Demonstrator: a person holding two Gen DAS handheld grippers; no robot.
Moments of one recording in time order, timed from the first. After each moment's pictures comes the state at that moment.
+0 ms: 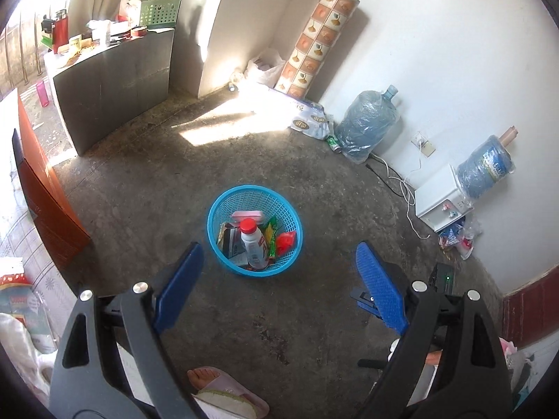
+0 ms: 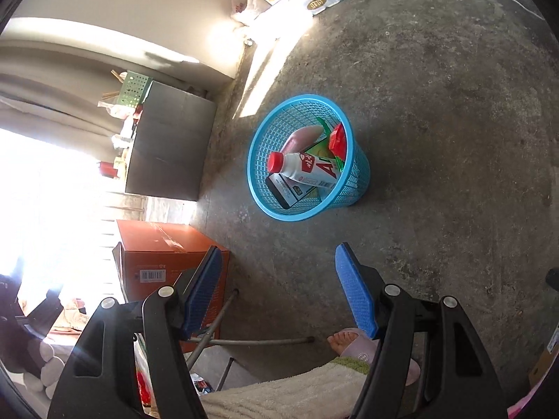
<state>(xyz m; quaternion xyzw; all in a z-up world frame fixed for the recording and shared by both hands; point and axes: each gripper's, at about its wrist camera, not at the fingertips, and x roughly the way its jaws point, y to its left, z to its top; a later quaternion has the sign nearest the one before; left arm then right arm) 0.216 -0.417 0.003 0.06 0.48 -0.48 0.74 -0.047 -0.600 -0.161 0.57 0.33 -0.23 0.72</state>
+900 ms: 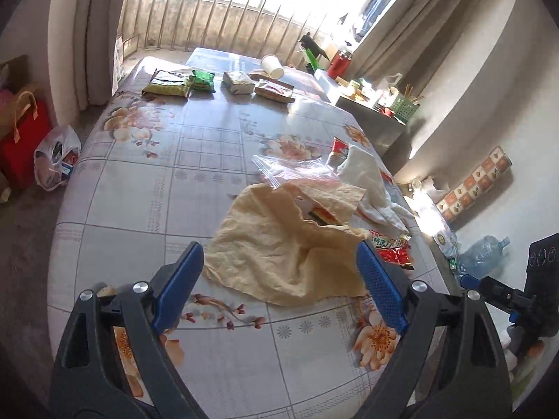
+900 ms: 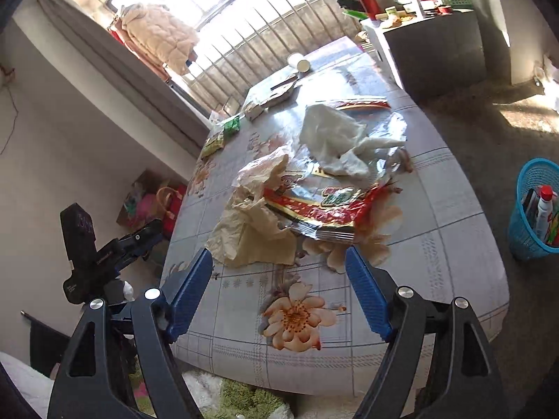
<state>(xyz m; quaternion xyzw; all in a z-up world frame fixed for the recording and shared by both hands) 0.117 0.098 -0.011 -0.15 0.42 -0.11 0.89 0.070 -0.224 0.006 0.22 0.45 0.21 0.84</state>
